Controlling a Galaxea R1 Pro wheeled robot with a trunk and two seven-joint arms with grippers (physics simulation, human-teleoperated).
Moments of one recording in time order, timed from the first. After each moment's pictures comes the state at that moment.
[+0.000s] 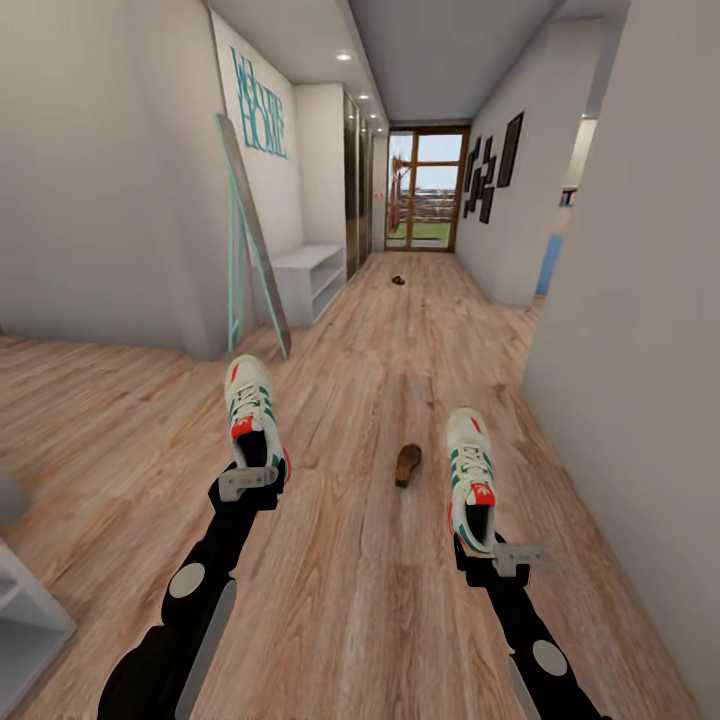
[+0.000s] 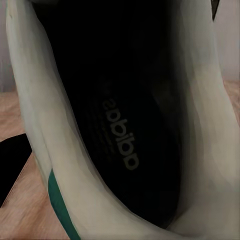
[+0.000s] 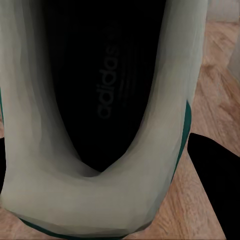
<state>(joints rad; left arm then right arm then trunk) -0.28 -0.06 -0.10 -1.49 0.06 0.09 0.08 -0.24 0.01 -0.01 -1.03 0.03 -0.23 0.00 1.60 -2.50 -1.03</state>
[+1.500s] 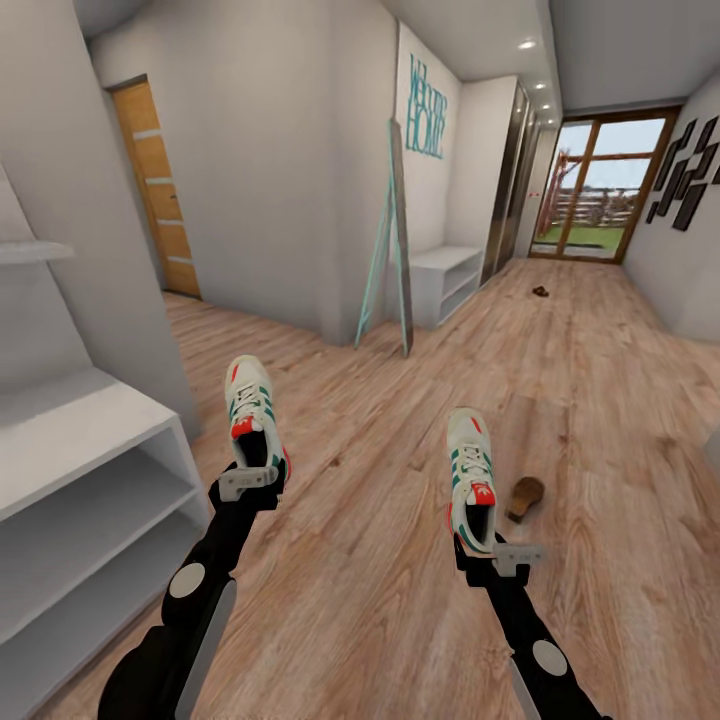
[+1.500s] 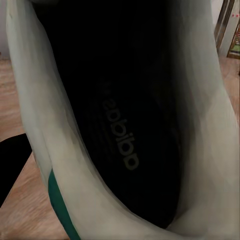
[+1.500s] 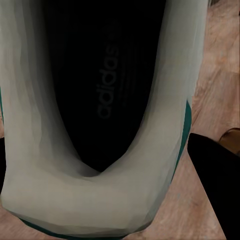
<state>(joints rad) -0.28 -0.06 -0.10 -1.49 0.06 0.09 0.08 -0.24 0.01 -0.01 -1.03 0.02 -0.23 0.00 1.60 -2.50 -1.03</state>
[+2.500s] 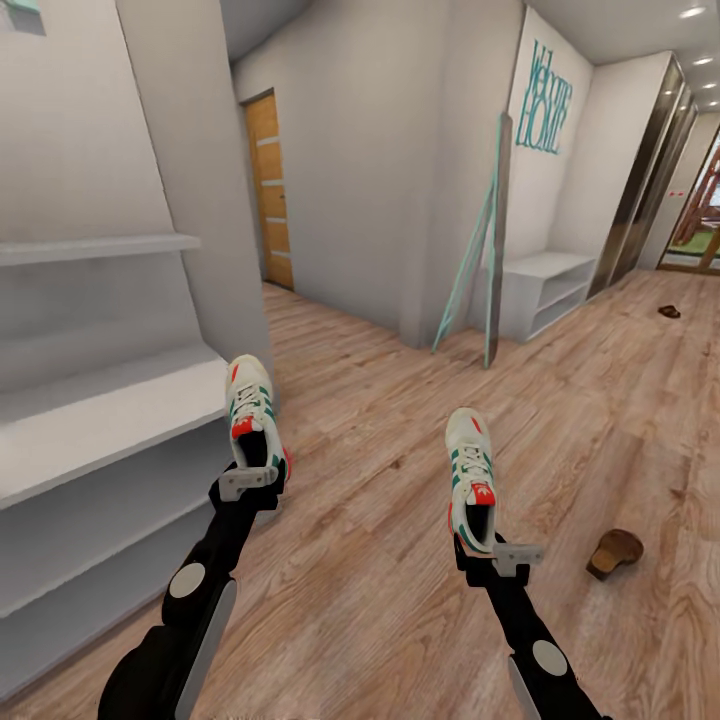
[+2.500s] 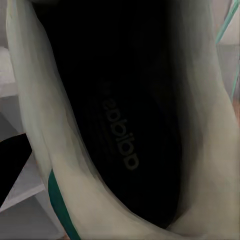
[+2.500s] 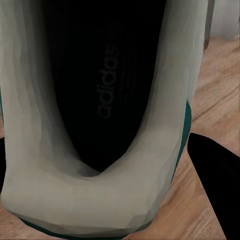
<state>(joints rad) -0.28 -0.06 -0.10 -1.49 0.06 0.09 0.08 -0.24 0.01 -0.01 -1.03 0.02 -0.23 0.00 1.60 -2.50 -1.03</state>
